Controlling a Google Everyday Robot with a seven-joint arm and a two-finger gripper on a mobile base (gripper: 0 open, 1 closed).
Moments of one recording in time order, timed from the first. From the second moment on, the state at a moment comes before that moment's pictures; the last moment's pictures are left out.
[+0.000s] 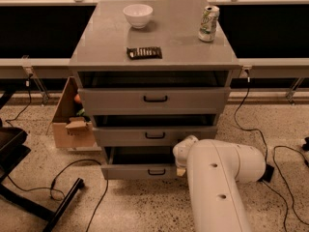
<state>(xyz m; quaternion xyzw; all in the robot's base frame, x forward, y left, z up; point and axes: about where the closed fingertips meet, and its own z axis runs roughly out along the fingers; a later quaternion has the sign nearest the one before) 0.715 -0.158 0.193 -0.63 0.77 -0.07 0.09</state>
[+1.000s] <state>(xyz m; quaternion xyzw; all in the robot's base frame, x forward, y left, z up) 0.687 -0.158 0.174 -0.62 0.78 -0.04 0.08</state>
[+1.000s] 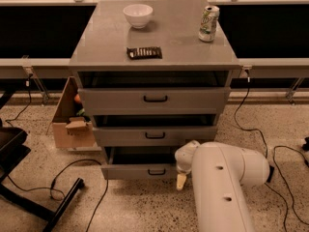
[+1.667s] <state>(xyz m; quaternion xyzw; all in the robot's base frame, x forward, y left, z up) 0.625 -0.168 0.173 -0.61 0.79 -0.02 0.05</state>
